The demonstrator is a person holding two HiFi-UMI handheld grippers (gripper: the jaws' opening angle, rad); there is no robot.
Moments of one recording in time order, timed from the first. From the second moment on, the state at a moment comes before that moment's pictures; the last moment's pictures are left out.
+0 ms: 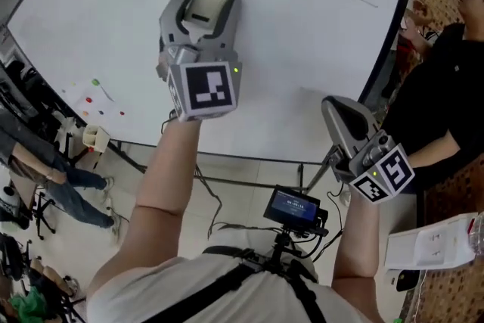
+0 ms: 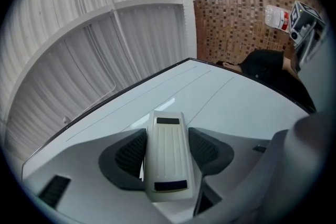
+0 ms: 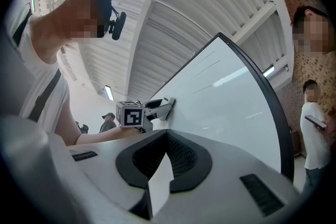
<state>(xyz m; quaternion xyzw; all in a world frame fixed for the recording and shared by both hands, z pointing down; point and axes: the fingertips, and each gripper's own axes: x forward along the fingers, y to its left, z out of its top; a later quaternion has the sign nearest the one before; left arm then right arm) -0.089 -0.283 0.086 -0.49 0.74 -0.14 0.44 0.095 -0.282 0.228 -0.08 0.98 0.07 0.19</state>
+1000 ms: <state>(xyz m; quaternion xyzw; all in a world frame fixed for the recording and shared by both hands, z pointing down) -0.128 -0.254 0.084 -0.56 0.69 -0.13 0.44 0.024 -0.214 0.222 -0.14 0.97 0.07 0.17</state>
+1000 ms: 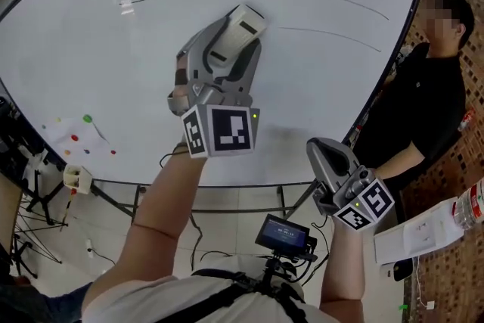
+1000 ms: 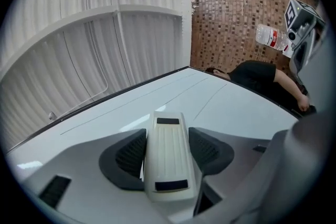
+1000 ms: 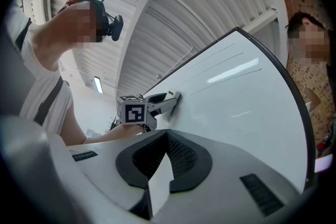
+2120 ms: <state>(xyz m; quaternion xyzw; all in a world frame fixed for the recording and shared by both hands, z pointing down) -0.007 -0.318 0.101 -0.61 0.65 -0.16 0.42 0.109 -0.285 0.216 -0.09 0.97 0.07 0.19</state>
